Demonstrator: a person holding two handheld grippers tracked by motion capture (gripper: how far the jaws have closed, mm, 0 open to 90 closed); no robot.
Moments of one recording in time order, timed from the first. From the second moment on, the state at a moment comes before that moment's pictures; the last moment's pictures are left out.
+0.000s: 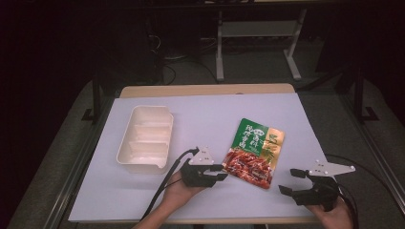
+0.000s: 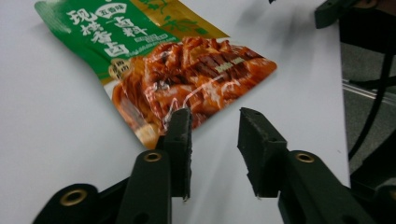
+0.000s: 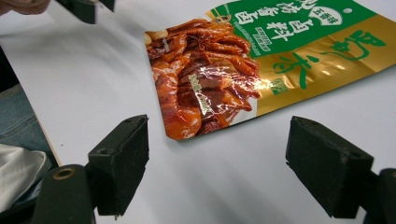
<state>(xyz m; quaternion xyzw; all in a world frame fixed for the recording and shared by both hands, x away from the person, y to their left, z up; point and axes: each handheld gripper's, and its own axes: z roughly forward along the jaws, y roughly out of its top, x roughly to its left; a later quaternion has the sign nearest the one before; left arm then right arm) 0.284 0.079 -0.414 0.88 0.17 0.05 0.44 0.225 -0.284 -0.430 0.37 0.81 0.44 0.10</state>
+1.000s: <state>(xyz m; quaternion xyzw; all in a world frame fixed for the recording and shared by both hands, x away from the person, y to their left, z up) 0.323 0.036 -0.444 0.91 0.20 0.05 0.36 0.244 -0.278 -0.426 0.42 0.80 0.43 0.12</state>
